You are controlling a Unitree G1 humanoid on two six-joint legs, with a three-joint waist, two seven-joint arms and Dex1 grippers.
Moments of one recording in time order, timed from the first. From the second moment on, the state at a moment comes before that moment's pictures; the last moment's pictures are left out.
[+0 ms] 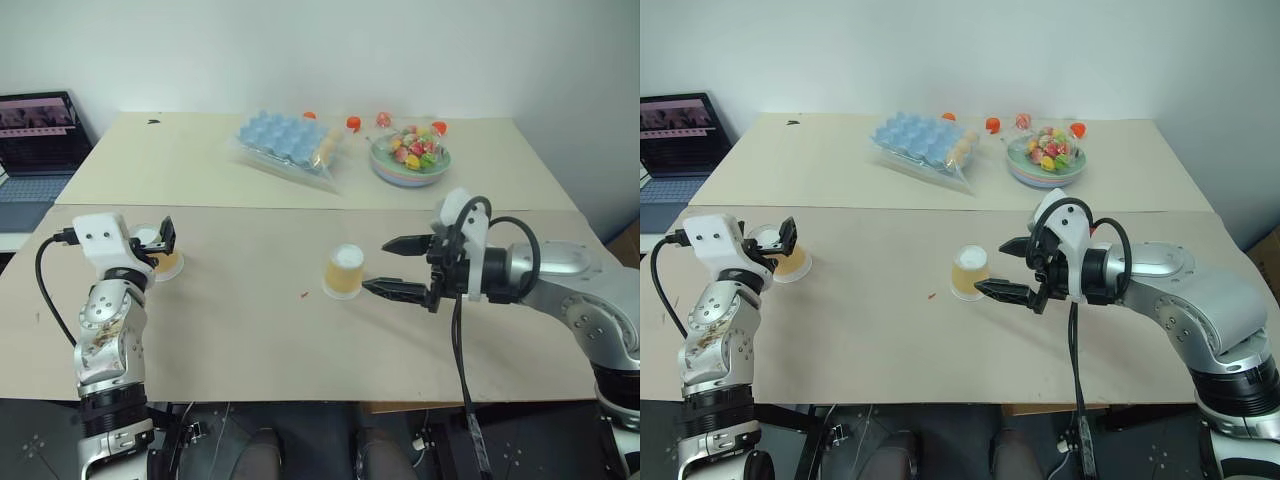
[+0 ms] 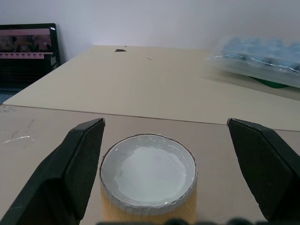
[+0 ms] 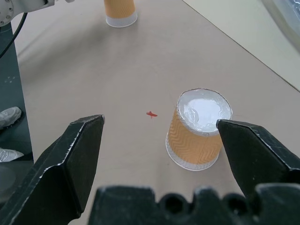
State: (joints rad) left arm -0.34 0.38 0.43 -0.01 -0.25 0.33 -0.14; right arm -0.56 -0.85 0.02 -0.50 0.81 0.99 0.69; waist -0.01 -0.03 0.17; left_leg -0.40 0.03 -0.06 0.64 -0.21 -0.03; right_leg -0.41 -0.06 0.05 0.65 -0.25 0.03
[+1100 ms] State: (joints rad) left arm -0.40 0.39 0.39 0.10 -0.24 0.41 -0.08; right arm -0.54 -0.85 -0.01 -0.53 0.81 1.01 0.66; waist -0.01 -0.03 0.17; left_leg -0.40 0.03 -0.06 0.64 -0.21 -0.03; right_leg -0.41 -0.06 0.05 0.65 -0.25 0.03
